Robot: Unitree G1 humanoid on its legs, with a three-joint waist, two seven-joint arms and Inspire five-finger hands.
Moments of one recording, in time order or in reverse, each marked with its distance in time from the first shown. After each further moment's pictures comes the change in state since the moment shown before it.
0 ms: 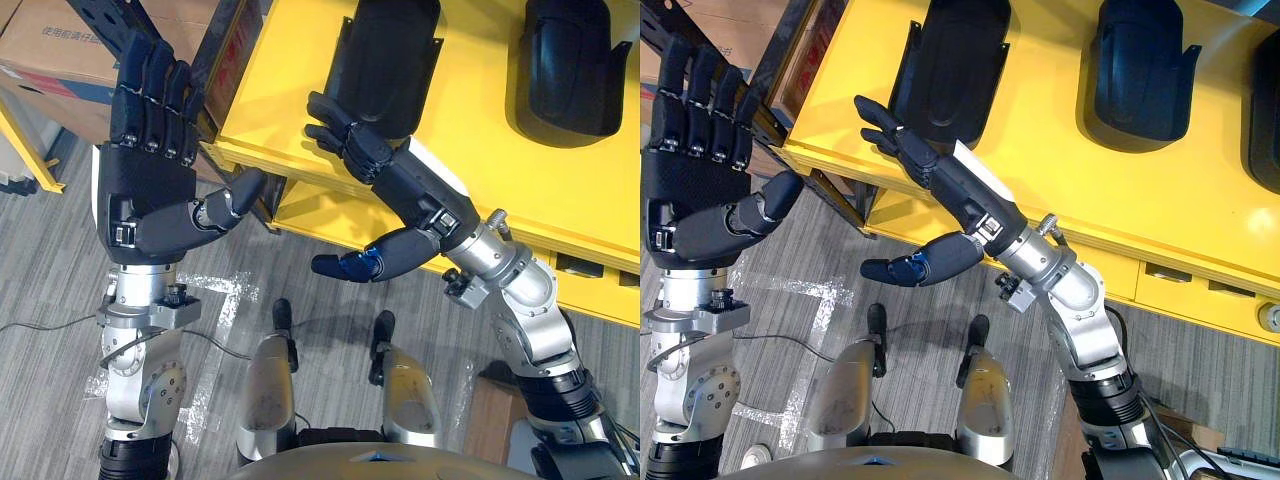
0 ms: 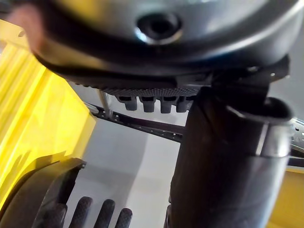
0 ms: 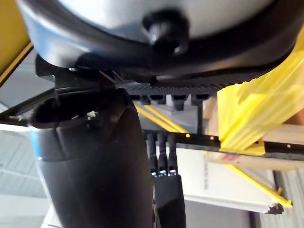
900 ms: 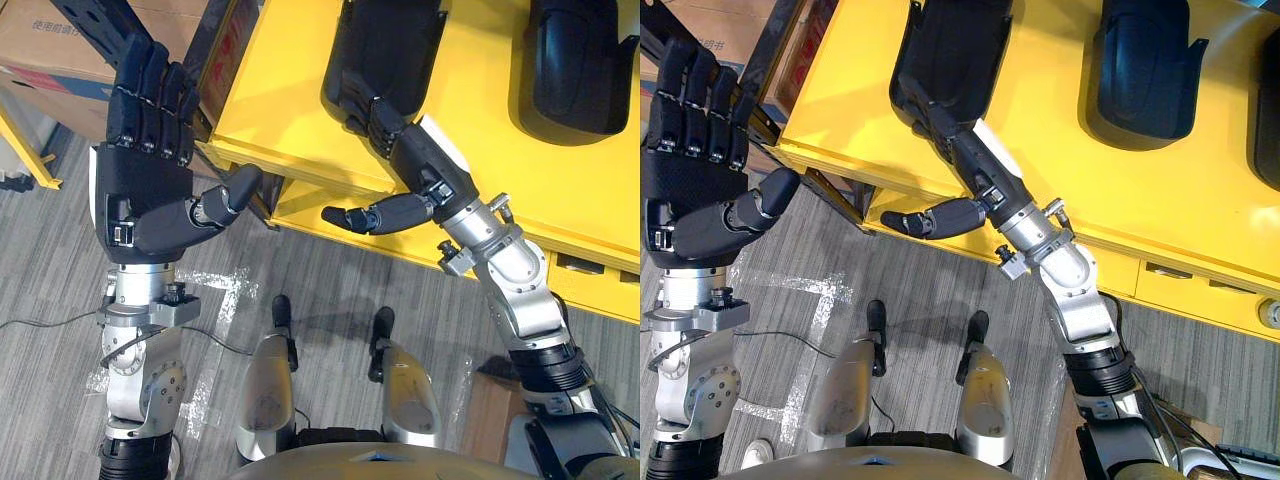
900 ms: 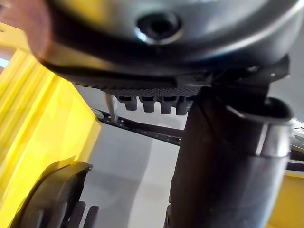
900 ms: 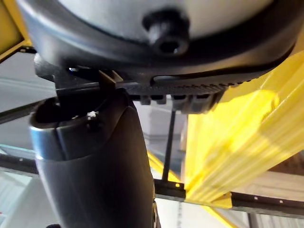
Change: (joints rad) left arm -0.006 0.000 0.001 0.014 0.003 -0.008 0.015; right arm -0.129 0.001 -0.005 0.193 -0.119 -0.011 -0.168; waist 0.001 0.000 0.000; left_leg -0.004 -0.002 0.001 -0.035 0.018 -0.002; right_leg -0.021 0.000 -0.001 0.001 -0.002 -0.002
